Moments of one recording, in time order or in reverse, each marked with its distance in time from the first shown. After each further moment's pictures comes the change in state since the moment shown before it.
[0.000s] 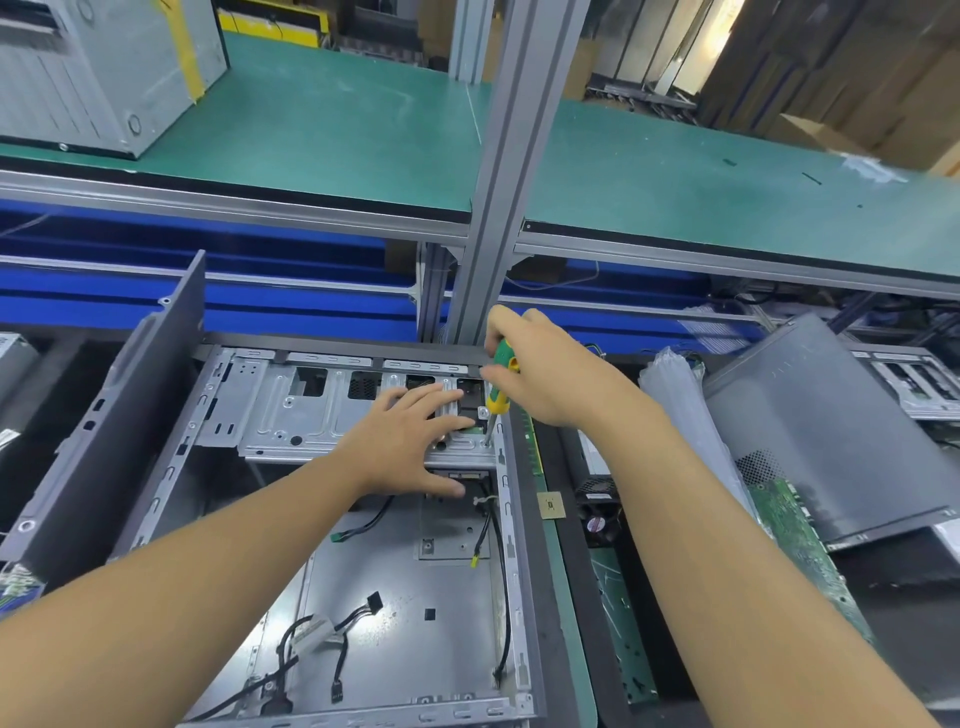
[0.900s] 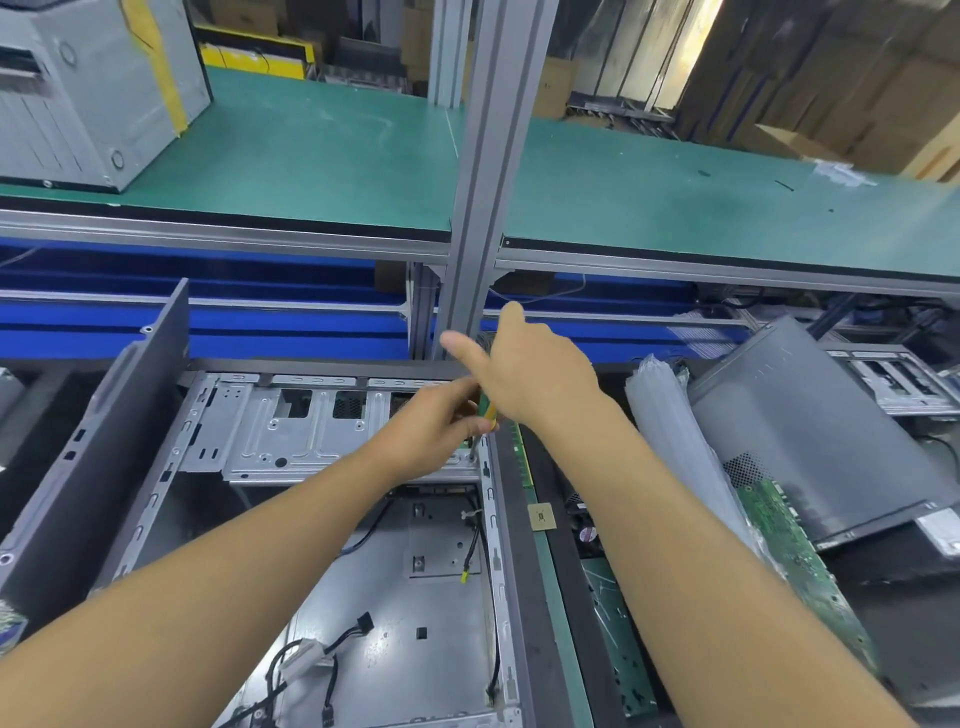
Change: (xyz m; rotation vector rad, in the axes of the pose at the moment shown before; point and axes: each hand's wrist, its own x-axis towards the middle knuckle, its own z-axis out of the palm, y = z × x) left_hand 0.028 0.056 -0.055 -0.911 0.142 -0.061; right_hand 0.004 -0.008 0.000 -0.160 0.166 0.328
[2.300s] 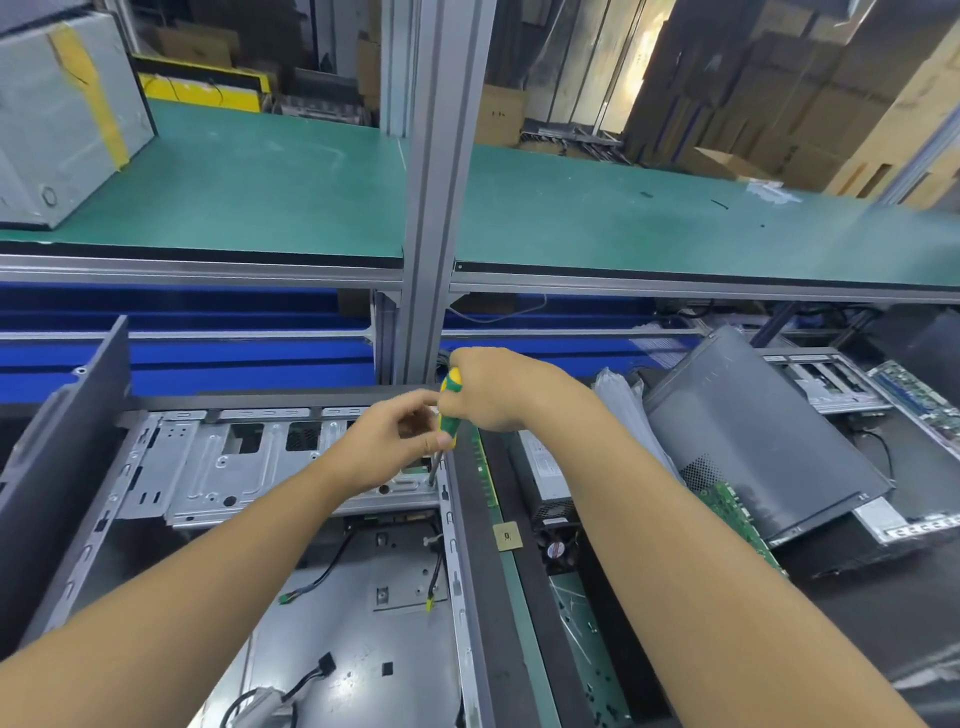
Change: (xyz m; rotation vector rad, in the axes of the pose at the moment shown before) left_hand 0.014 -0.011 -0.003 -0.182 0.014 -0.017; right_hand 0.004 0.014 -0.037 -0.018 -0.374 -0.129
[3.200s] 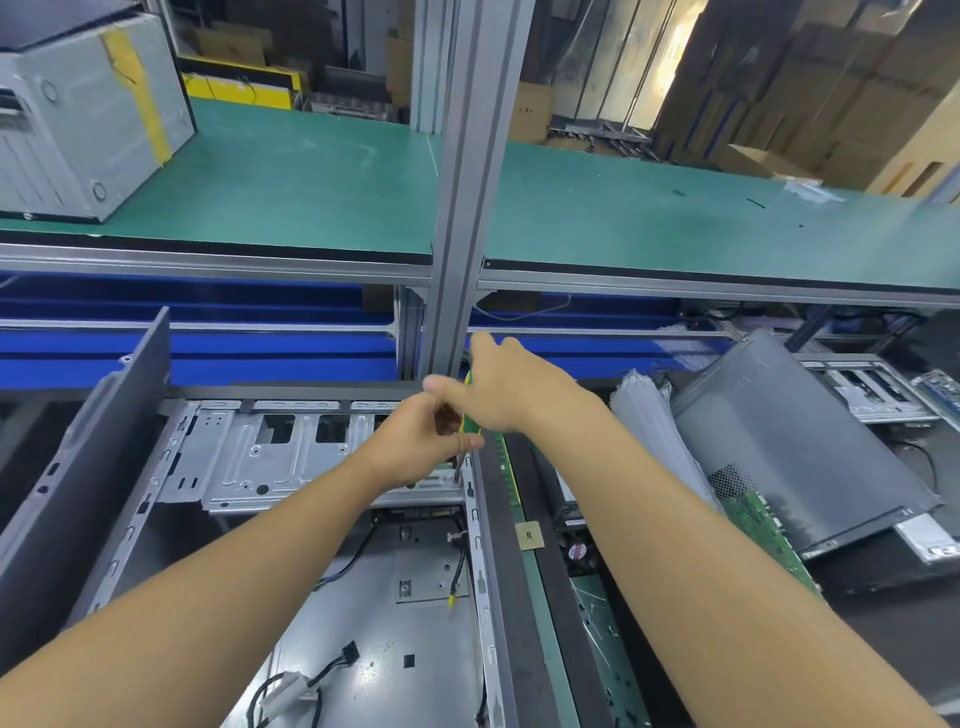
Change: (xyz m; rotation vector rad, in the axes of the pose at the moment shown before) left_hand 0.005 0.003 0.003 0.128 0.043 -0.094; right_hand 0.009 -0.015 0.015 0.045 0.118 0.087
